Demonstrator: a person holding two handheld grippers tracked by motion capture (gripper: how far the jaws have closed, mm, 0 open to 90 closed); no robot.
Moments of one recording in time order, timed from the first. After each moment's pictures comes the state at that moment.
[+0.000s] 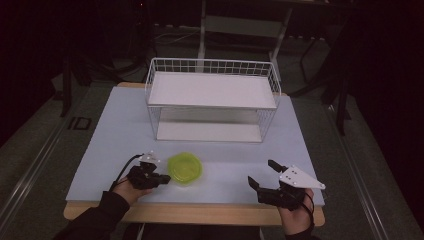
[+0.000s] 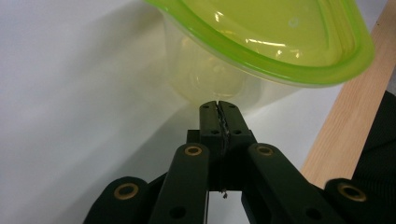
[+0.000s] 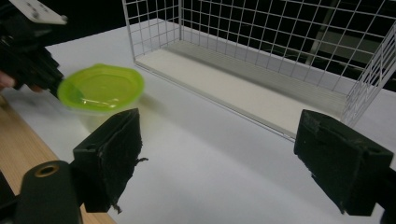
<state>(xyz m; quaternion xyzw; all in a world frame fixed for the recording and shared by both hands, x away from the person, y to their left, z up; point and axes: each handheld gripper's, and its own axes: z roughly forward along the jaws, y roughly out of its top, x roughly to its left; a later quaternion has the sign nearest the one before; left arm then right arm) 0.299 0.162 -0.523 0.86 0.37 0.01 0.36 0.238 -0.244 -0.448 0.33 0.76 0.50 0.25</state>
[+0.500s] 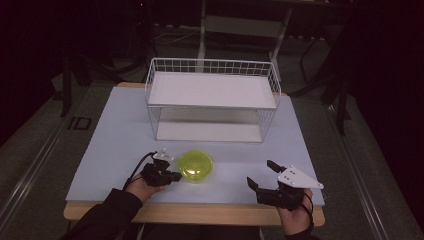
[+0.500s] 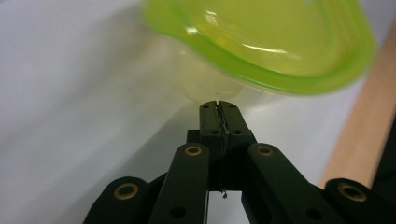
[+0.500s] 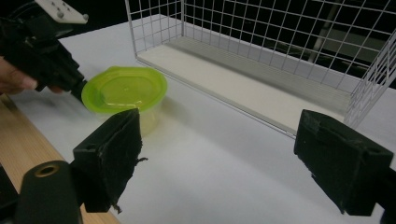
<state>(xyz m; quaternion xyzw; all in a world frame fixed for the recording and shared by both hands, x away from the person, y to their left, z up) 0.314 0.142 -0.523 0.85 0.38 0.02 0.36 0.239 -0.242 -0.450 0.33 0.76 0.50 0.25</state>
